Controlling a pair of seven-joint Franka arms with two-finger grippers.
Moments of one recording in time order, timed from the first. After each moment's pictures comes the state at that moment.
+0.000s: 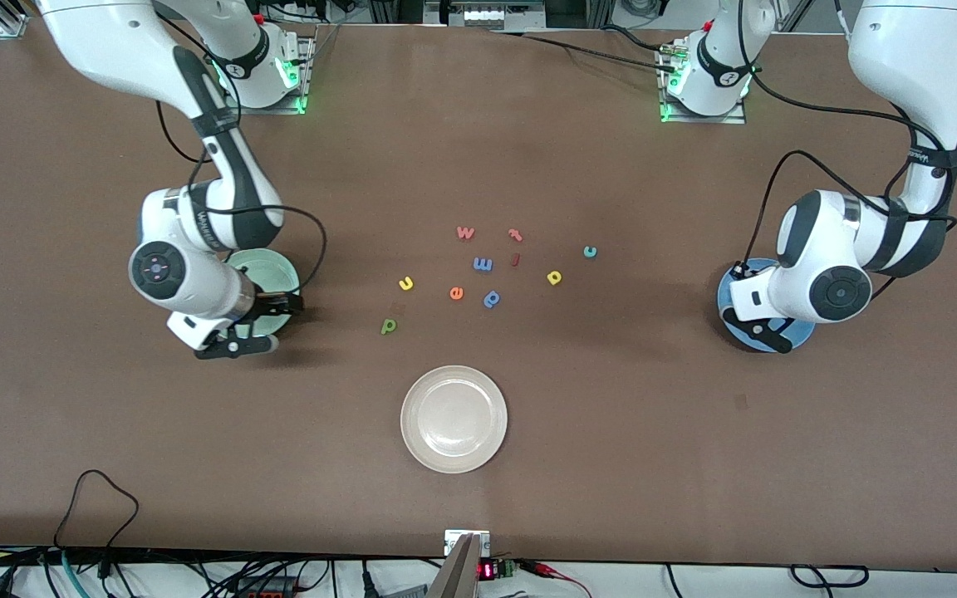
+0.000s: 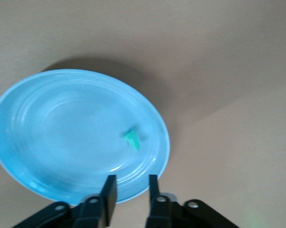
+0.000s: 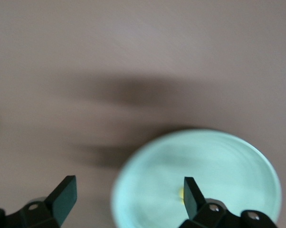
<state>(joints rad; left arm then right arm) 0.06 0.44 -0.15 -1.90 0.20 1.93 0.34 0.32 0.50 -0.06 -1.80 0.06 2.22 0.09</state>
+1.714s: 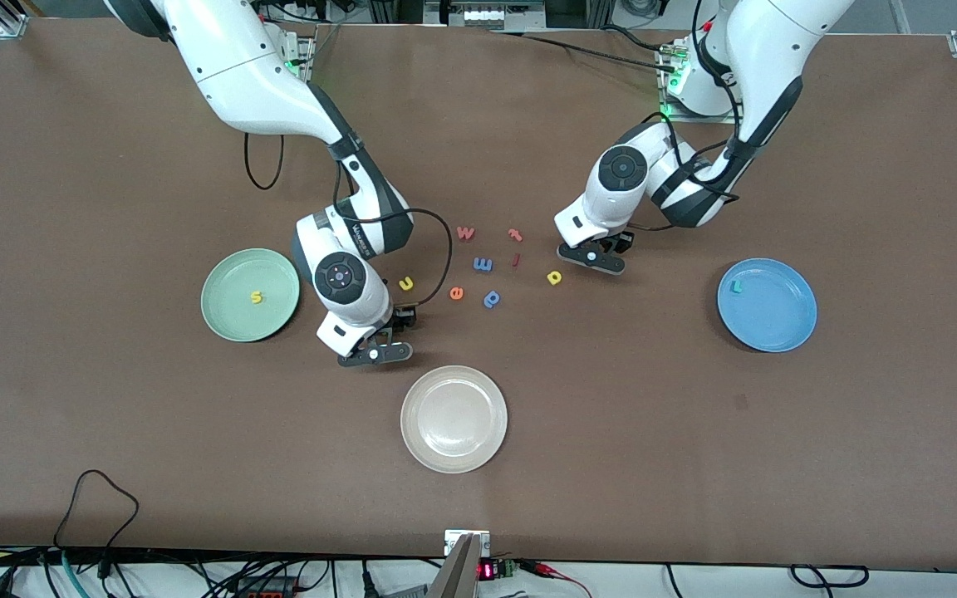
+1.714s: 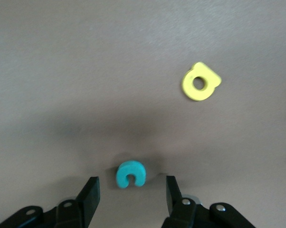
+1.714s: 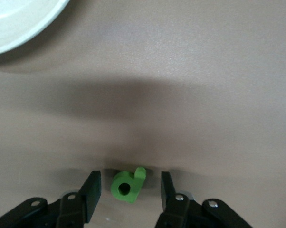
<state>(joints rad) 0.01 0.47 -0.59 -2.26 0.41 2.53 -0.60 0.56 0.79 -0.05 -1.54 0.06 2.28 0.32</state>
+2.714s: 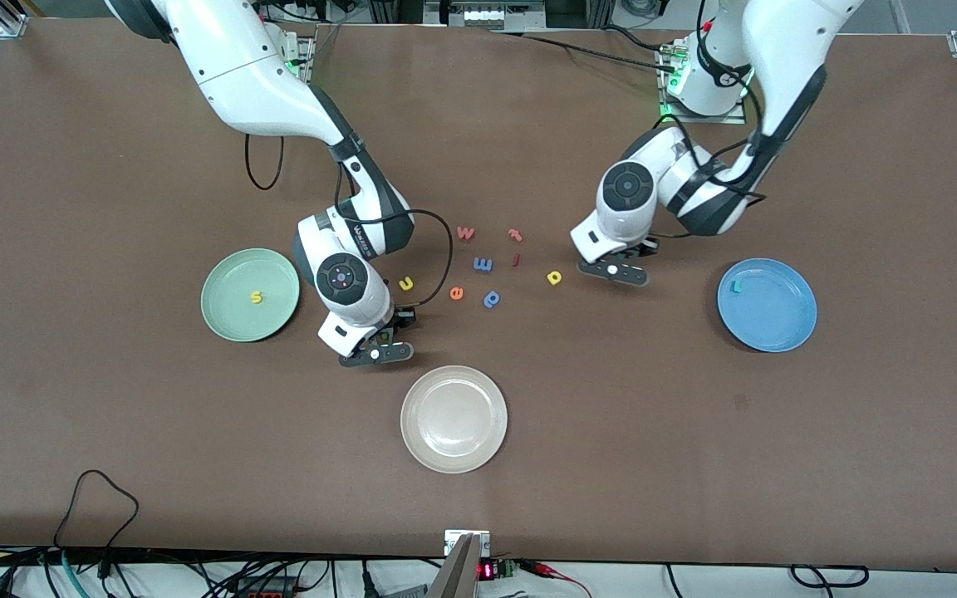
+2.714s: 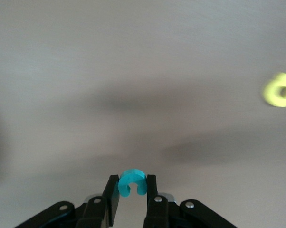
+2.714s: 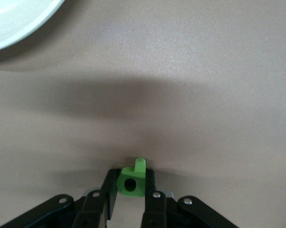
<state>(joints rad) 0.08 0.40 -0.59 -2.09 0.42 2.10 -0.49 0.56 0.79 -0.06 -1.54 0.06 2.27 0.32</state>
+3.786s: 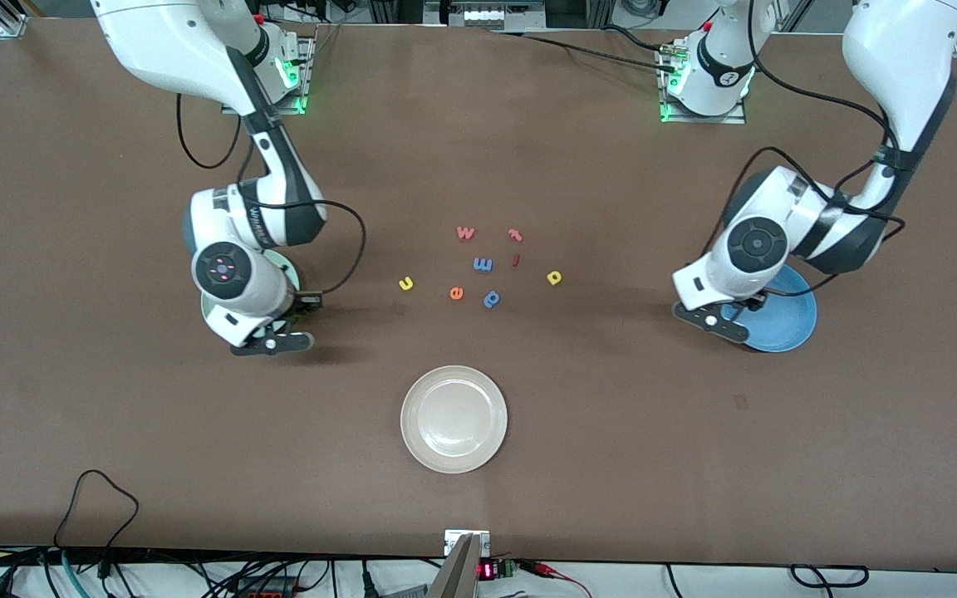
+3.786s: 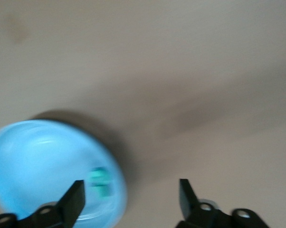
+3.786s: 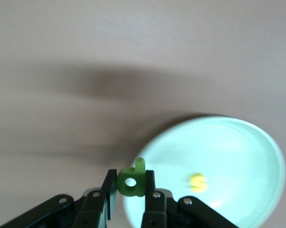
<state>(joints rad) 0.40 0.47 -0.72 -1.99 0.46 2.09 -0.16 0.51 0.50 -0.25 -1.84 0.04 2.16 0.11</state>
